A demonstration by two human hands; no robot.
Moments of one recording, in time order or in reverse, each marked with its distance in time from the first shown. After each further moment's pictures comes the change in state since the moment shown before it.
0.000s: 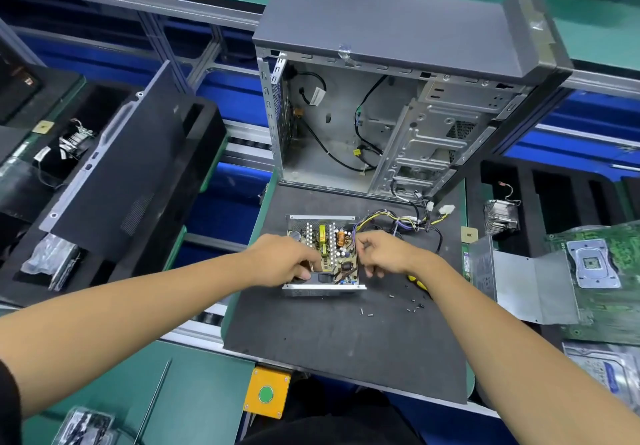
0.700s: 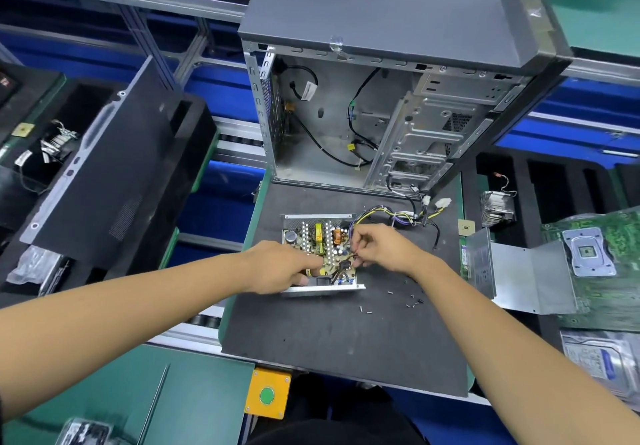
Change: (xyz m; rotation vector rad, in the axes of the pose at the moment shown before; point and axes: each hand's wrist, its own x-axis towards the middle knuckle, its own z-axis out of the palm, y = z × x) left_hand -0.001 0.001 -0.002 0.039 -0.134 0.158; right_hand 0.006 0.018 0.000 0.002 0.150 -0.104
